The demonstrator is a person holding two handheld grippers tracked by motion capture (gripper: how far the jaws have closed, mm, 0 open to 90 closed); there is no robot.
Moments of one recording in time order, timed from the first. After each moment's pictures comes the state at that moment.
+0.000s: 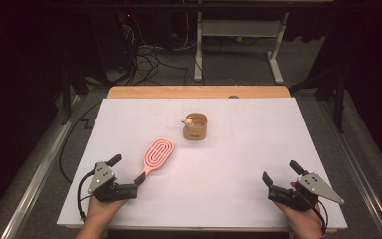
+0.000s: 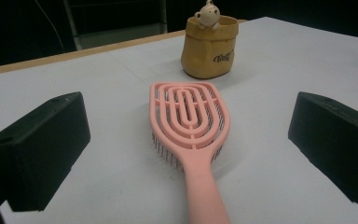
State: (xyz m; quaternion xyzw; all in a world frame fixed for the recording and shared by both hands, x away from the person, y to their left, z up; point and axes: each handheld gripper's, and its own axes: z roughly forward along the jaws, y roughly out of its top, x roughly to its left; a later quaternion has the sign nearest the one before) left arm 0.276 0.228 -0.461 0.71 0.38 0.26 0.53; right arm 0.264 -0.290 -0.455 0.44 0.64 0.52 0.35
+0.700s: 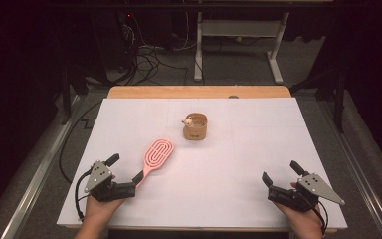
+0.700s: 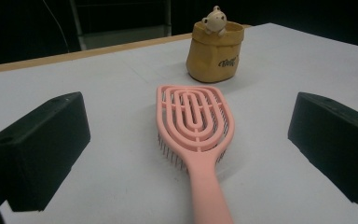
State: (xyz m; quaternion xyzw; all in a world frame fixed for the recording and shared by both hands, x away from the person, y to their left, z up) left arm 0.275 0.232 -0.458 0.71 0.39 0.25 0.53; right arm 0.262 -0.289 -0.454 0.44 0.64 0.52 0.35
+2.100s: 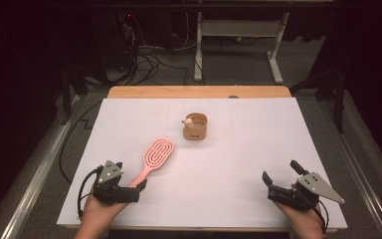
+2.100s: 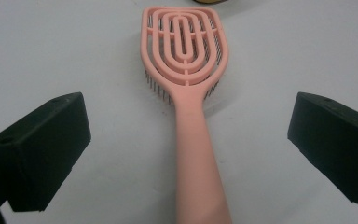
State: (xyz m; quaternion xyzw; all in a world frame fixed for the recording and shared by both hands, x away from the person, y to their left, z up) left arm 0.271 0.217 -0.444 0.79 0.43 0.20 0.40; right arm 0.262 -0.287 -0.449 0.44 0.65 0.51 0.35
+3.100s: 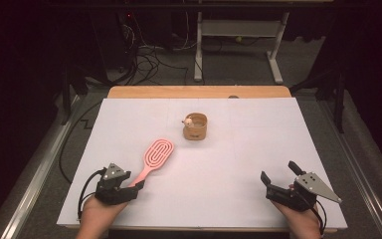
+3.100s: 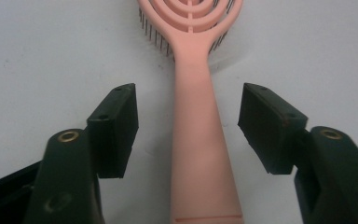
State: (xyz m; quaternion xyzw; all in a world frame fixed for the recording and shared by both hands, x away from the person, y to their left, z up) left arm 0.277 0.214 -0.458 0.80 0.47 0.14 0.34; right arm 0.263 -0.284 -0.453 0.45 0.65 0.51 0.34
